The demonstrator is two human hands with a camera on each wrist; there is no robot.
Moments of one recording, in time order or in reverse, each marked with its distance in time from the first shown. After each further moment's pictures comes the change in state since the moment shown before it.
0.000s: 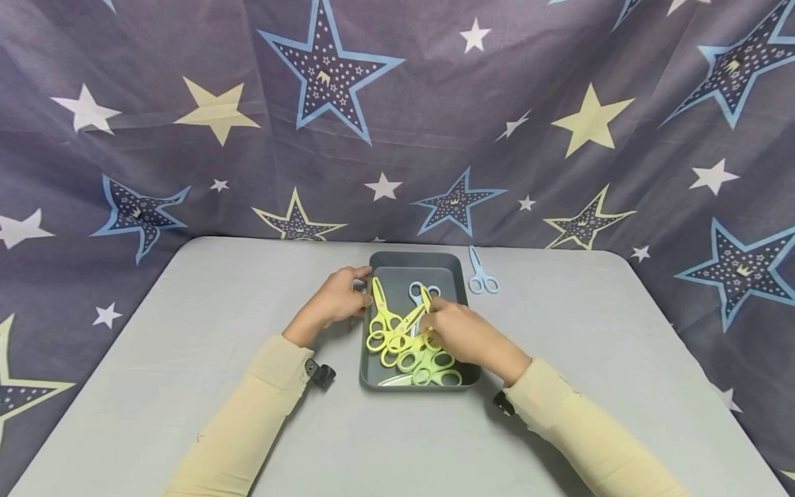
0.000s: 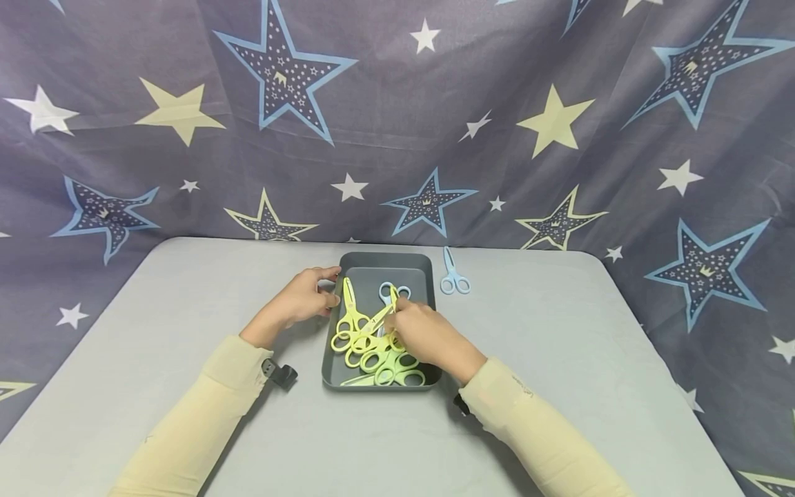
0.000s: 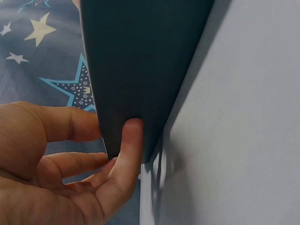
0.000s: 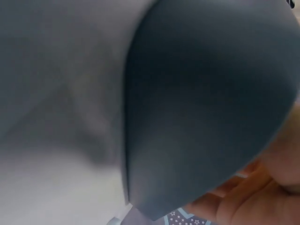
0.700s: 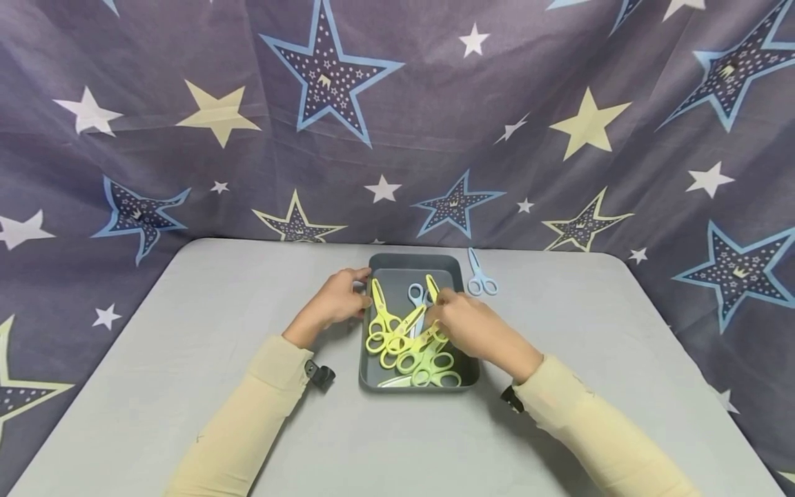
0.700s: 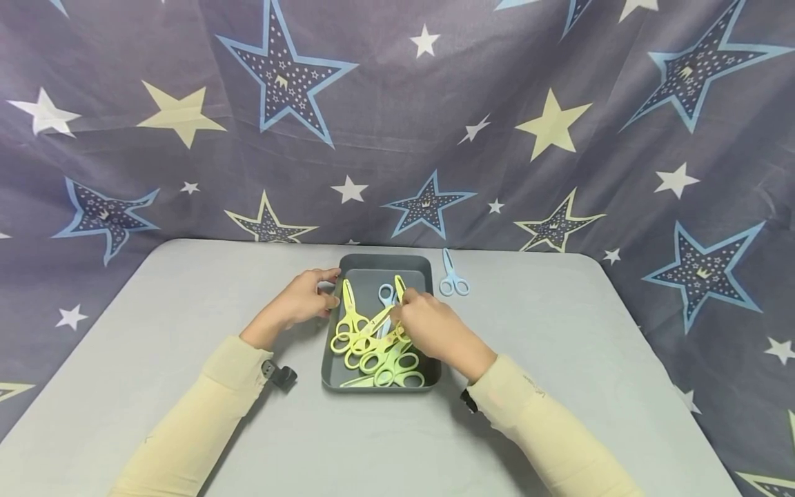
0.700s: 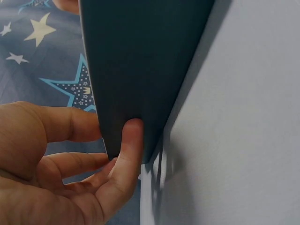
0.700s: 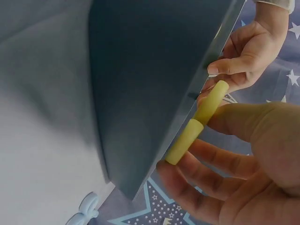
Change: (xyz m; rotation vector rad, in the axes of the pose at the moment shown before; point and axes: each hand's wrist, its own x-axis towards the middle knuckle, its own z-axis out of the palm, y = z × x) left_hand -0.001 0.000 0.000 0.006 0.000 0.001; right_hand -0.004 -0.003 -0.025 -0.131 0.052 0.012
